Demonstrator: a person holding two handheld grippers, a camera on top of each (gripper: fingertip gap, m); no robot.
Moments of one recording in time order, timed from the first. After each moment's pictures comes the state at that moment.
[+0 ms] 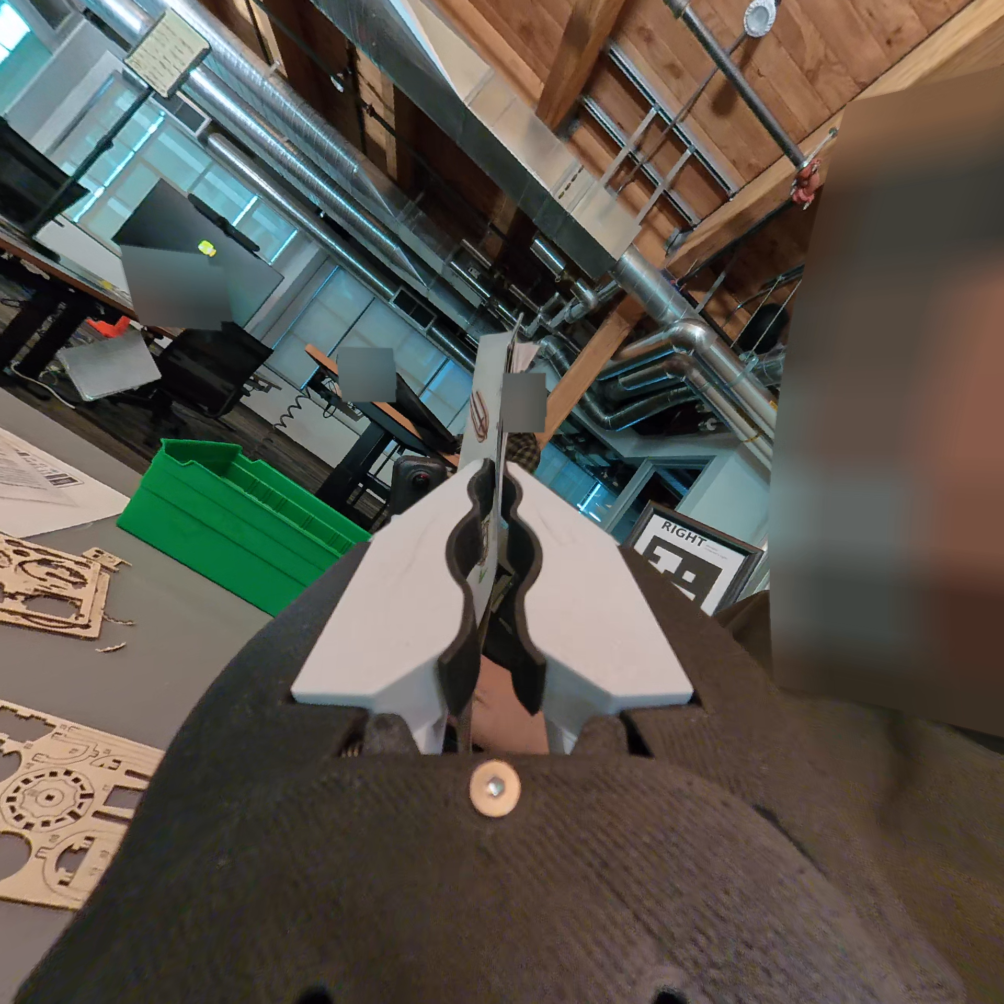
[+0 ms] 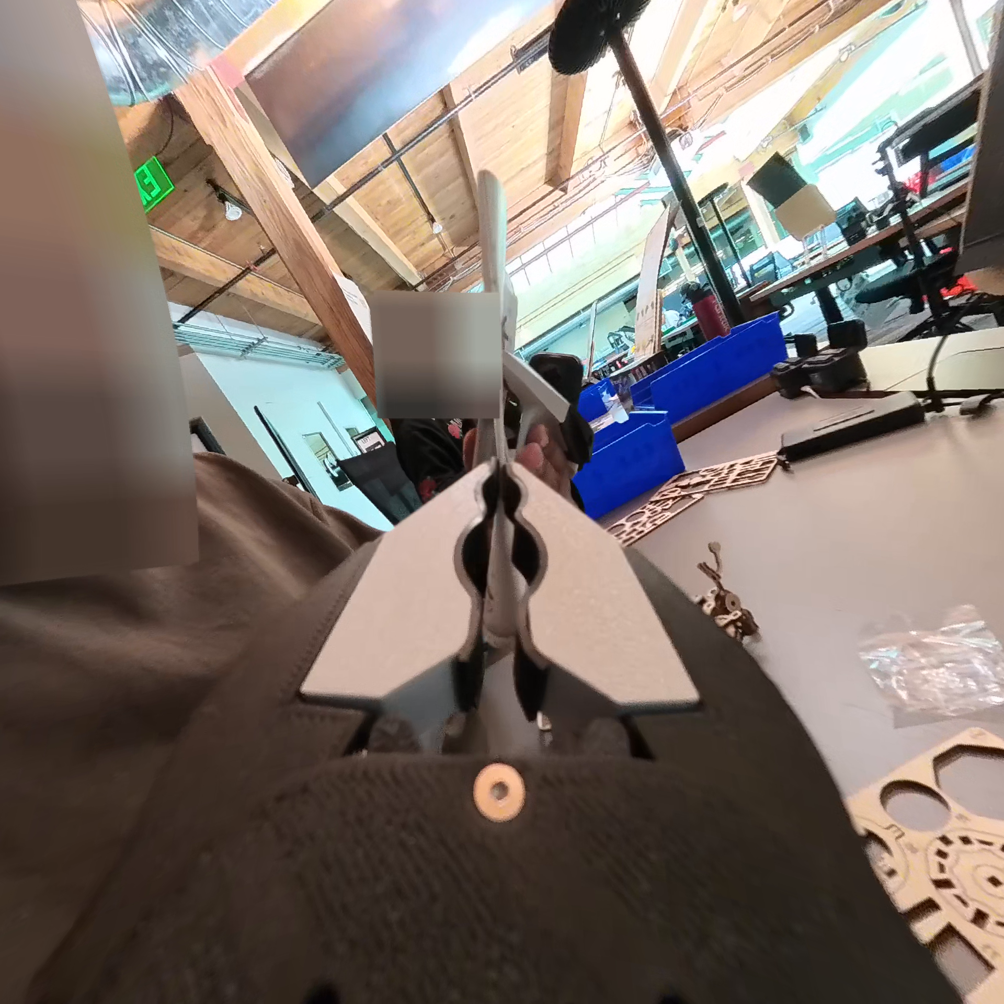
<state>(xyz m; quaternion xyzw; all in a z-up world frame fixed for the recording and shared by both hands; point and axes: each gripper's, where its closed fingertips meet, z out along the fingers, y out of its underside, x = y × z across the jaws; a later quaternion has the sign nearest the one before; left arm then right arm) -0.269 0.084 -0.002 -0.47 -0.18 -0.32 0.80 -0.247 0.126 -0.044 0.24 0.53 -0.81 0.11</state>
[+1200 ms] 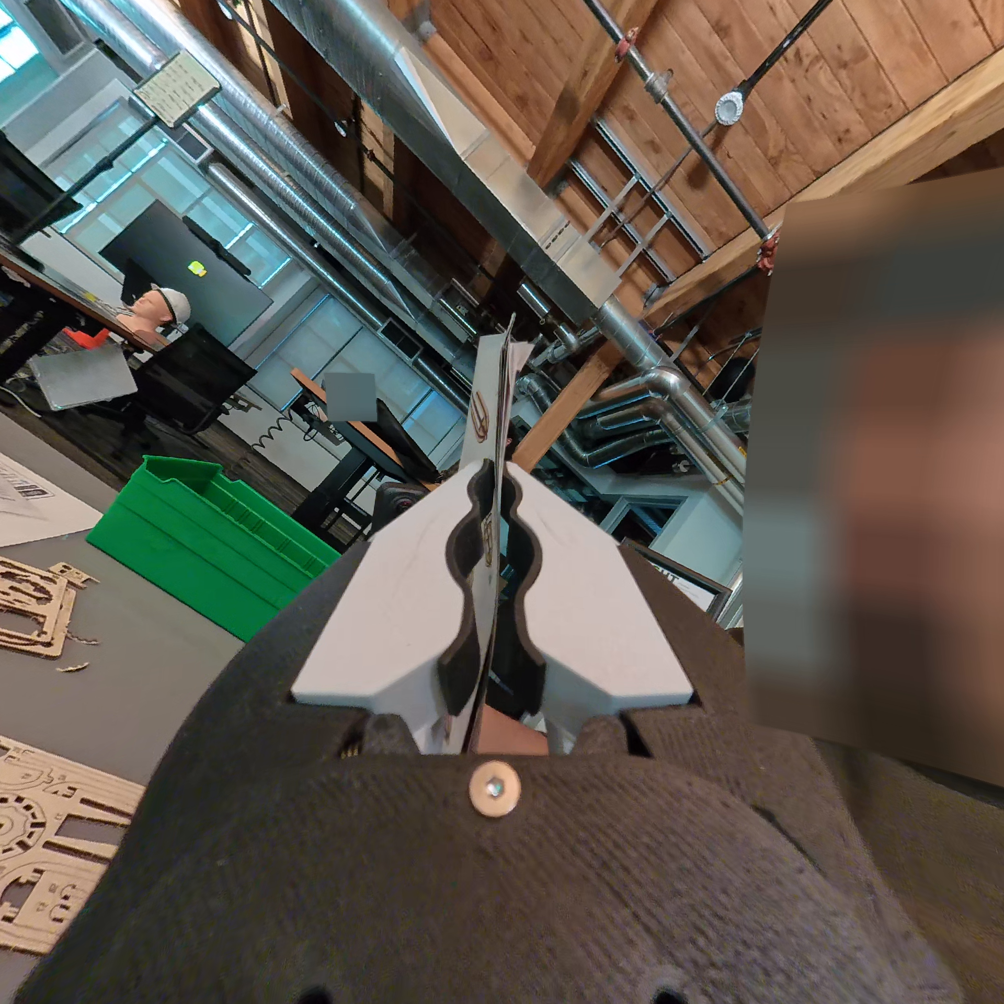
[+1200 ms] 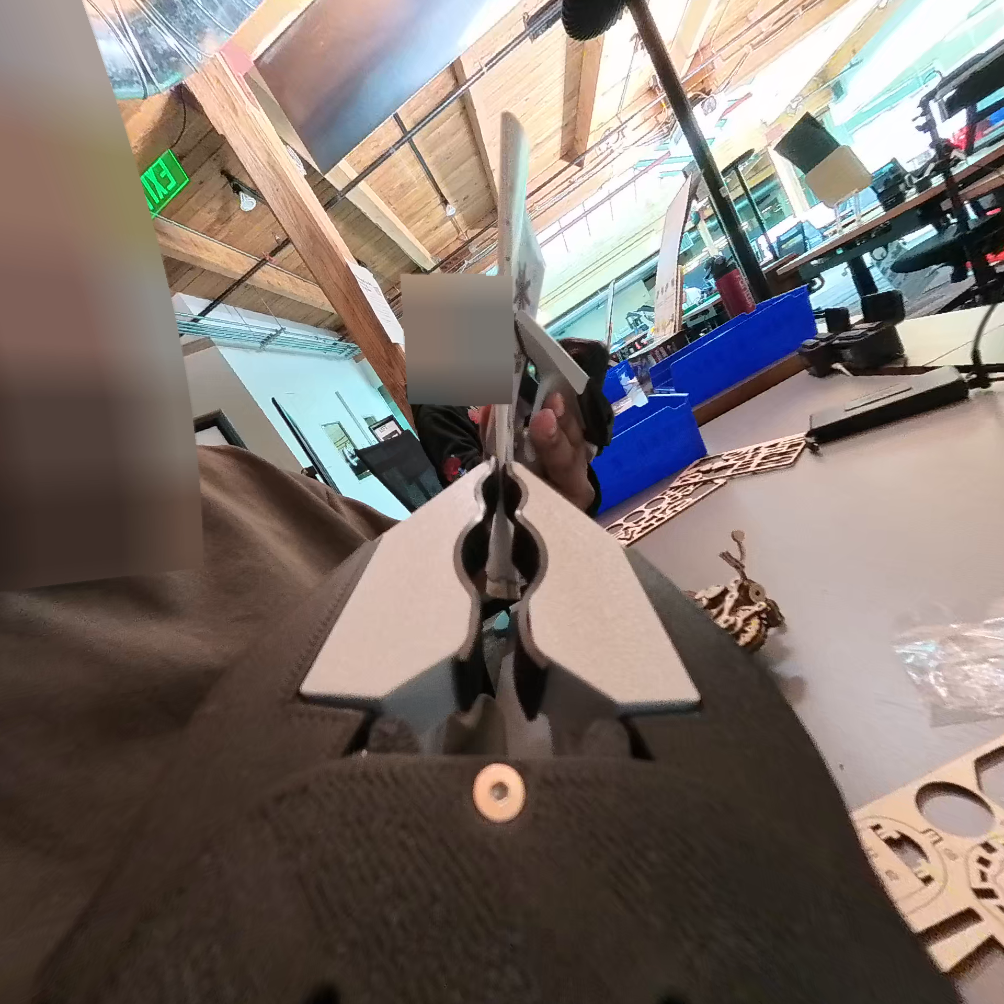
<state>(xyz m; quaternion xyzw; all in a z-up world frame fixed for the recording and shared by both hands) -0.280 0.074 0.008 -0.43 -0.20 -0.35 0.81 -0.243 0.120 -0.045 0.23 0.53 -0.80 0.14</state>
